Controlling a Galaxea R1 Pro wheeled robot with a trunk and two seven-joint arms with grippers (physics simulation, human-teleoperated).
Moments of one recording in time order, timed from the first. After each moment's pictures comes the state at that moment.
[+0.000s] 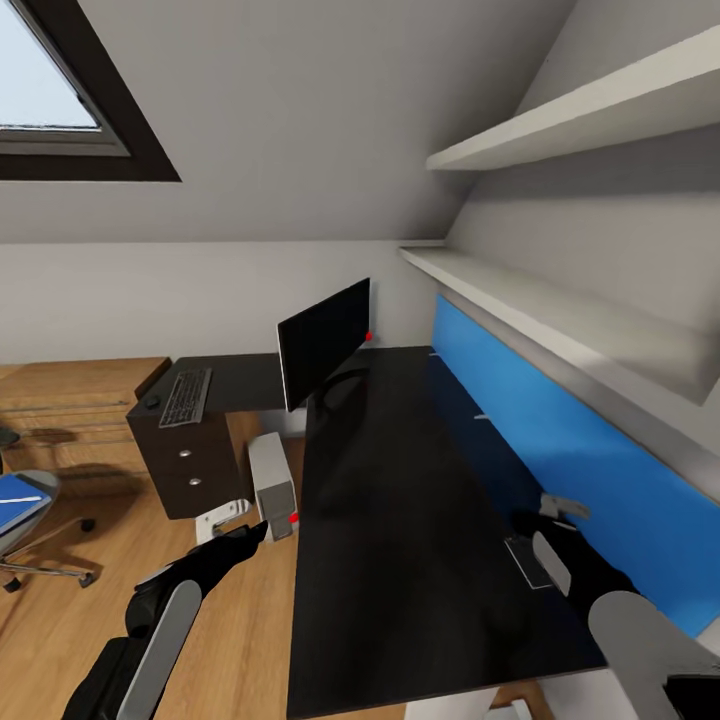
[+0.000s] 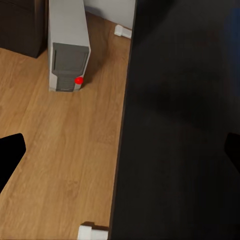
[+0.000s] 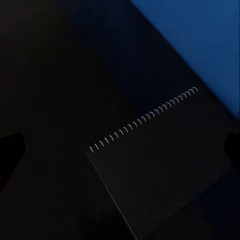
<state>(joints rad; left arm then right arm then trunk) -0.25 0.02 -0.06 -1.52 0.58 0.63 0.37 -0.76 -0.18 0.04 -0.46 -0.32 0.21 -0.26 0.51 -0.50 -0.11</state>
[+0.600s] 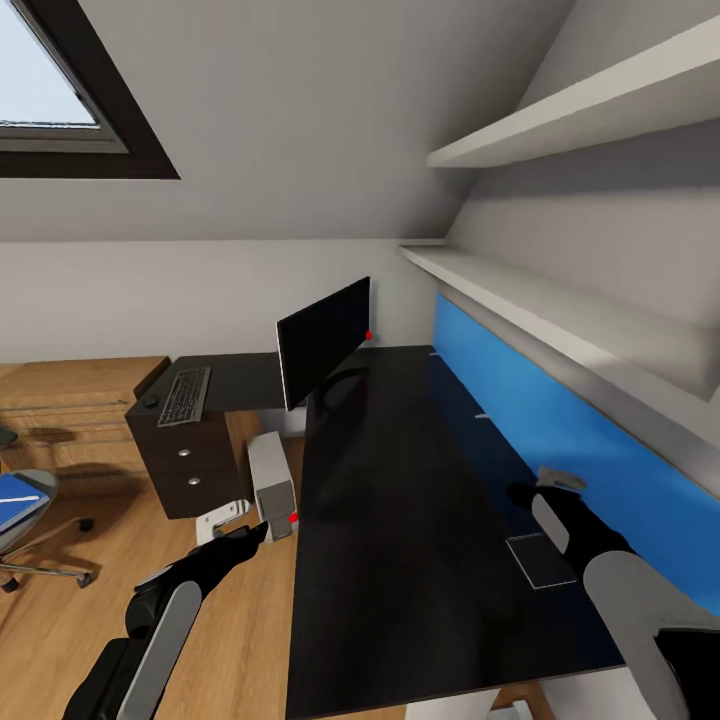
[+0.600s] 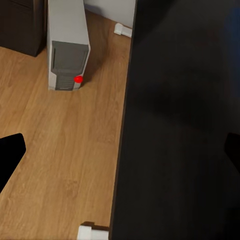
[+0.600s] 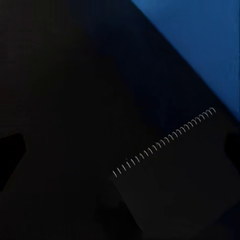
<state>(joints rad) -0.24 0.02 -0.06 -1.52 0.59 0.64 0.37 -0.87 -0.18 0.04 -0.45 -0.35 0.34 -0.24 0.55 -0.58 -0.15</state>
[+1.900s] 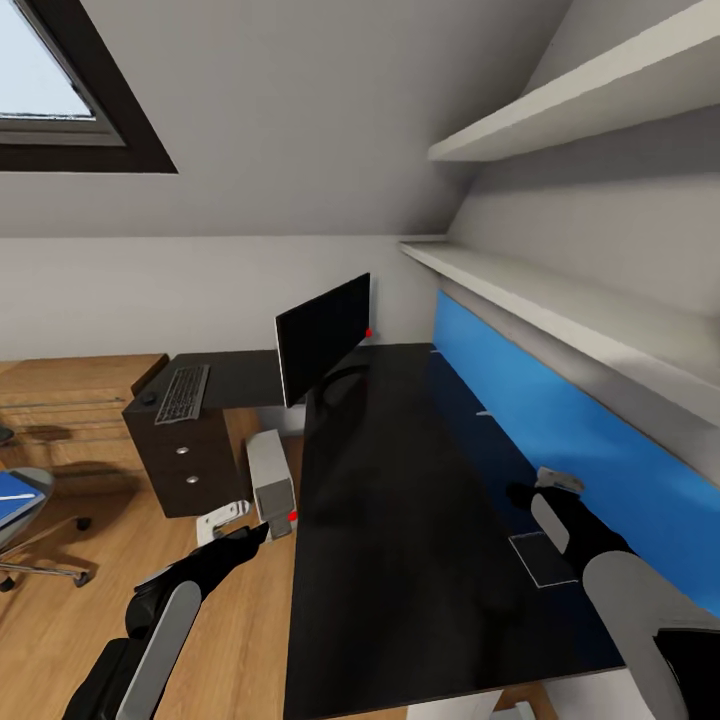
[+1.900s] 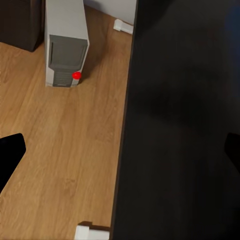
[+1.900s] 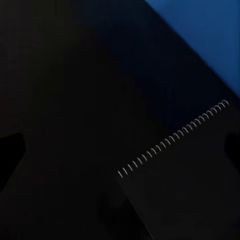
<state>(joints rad) -0.24 0.02 -0.06 -1.52 0.60 0.64 0.37 -0.87 -0.18 0.03 -0.44 -0.37 0.34 -0.25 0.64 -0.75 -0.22</state>
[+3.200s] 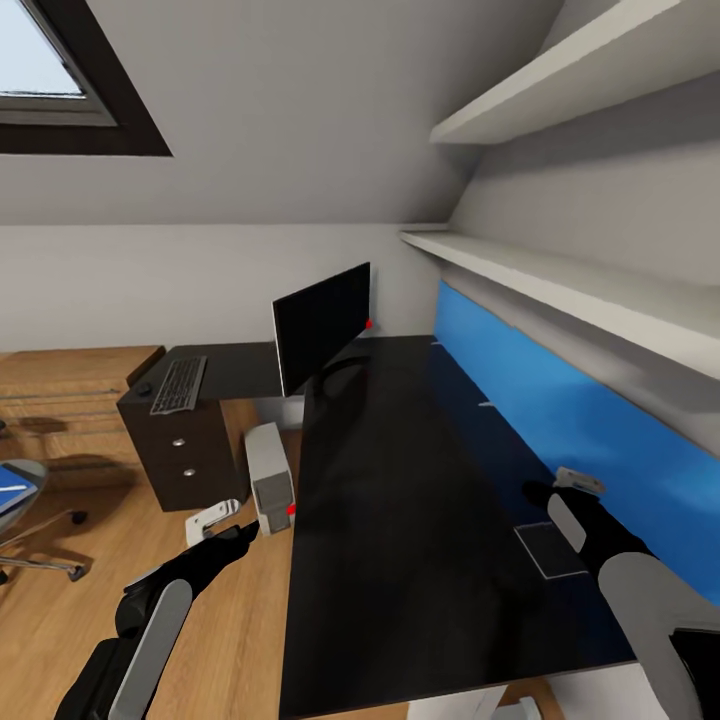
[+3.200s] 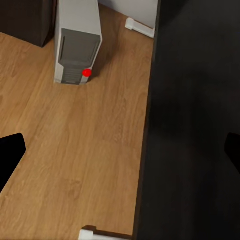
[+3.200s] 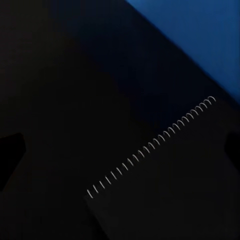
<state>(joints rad) -0.24 0.02 -0.01 -1.52 0.60 0.64 0.37 -0.87 -0.22 -0.02 -0.44 -0.38 0.31 -0.25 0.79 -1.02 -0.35</state>
